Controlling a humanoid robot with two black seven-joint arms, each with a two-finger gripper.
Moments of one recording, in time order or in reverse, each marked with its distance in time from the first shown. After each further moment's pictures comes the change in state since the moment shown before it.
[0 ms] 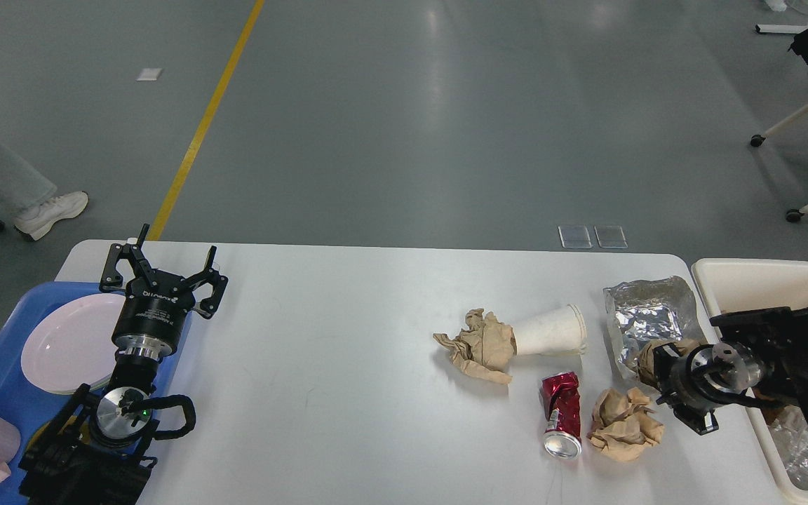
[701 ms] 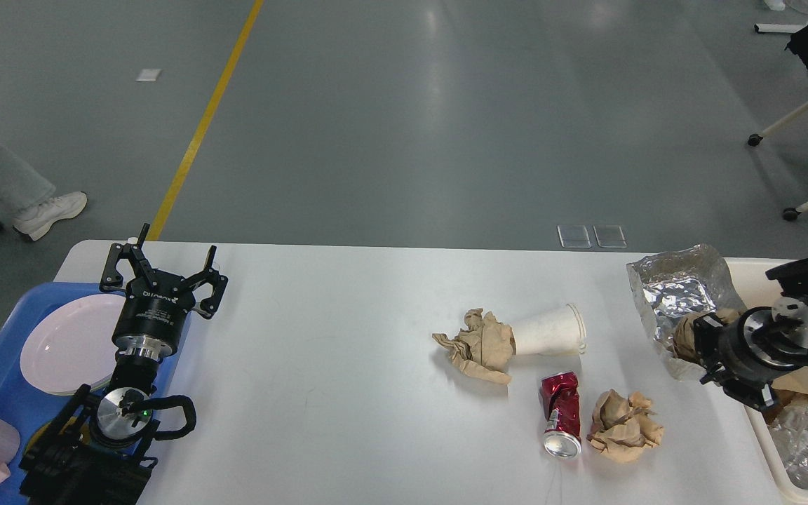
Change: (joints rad) left arm 0.000 0.000 0.000 0.000 0.000 0.000 0.000; right arm 0.509 -0.124 -0.340 0.441 -0.027 0.105 -0.018
